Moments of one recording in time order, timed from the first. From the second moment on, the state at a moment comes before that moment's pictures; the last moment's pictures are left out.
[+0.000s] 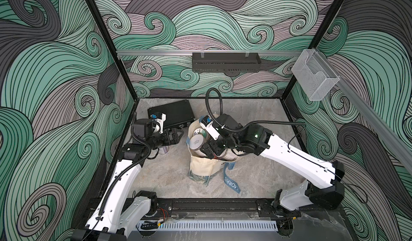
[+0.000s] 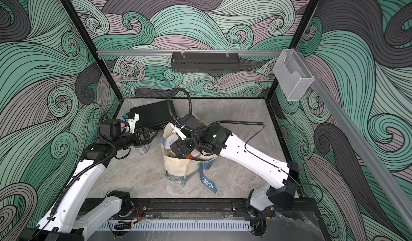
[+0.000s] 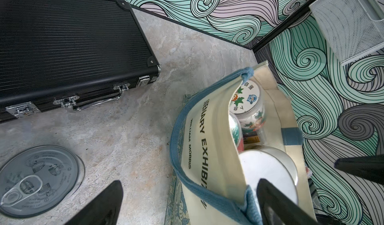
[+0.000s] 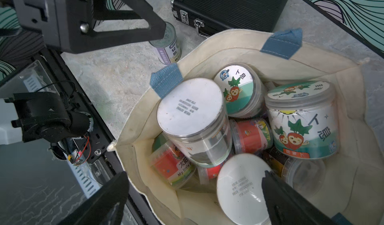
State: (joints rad) left arm -0.11 0.92 0.91 -0.63 0.45 -0.32; right arm 1.06 1.52 1.64 -1.00 0.09 0.14
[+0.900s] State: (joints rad) left arm -0.11 0.90 0.91 -0.62 0.46 -0.33; right arm 1.10 1.92 1.93 -1.13 0.29 0.10
